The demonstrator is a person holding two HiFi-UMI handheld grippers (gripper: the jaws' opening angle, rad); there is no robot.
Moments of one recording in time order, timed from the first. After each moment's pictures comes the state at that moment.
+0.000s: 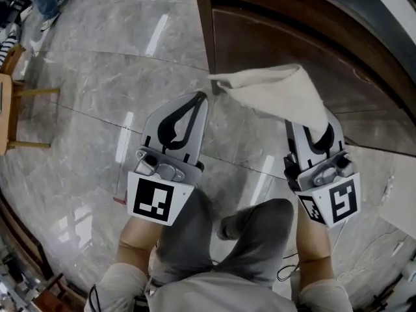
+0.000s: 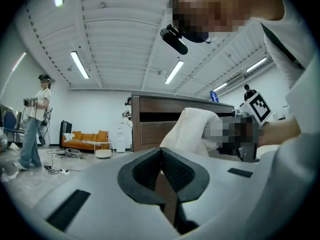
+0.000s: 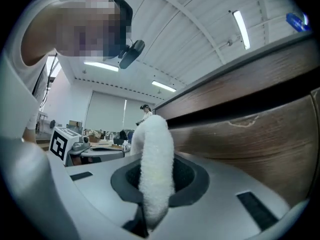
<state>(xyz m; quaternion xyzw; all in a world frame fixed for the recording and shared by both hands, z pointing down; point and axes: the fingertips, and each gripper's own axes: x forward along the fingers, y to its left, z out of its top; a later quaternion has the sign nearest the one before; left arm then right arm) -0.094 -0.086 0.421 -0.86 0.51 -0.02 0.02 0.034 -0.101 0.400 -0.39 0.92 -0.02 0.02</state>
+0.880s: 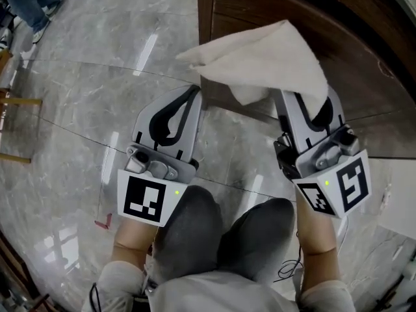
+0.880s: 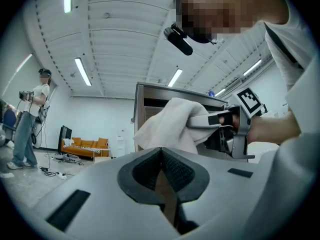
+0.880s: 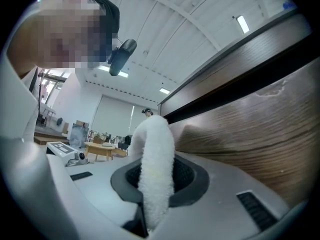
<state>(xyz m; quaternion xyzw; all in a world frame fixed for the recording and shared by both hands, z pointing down) -0.107 -0.105 0.487 -0.86 0.51 0.03 0.07 -0.011 -0.131 0.429 -0.36 0.93 0.04 0.06</state>
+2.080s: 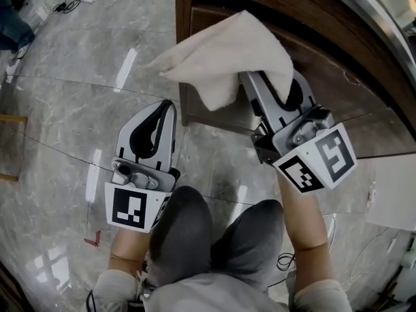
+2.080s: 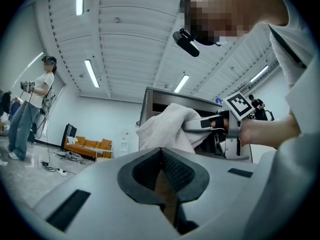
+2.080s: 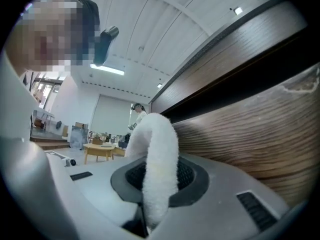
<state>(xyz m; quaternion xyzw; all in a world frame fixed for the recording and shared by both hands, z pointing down) -0.118 -0.114 0.463 -0.84 0.53 0.09 0.07 -0.018 -0.167 0.408 -0.35 0.93 0.01 0.05</state>
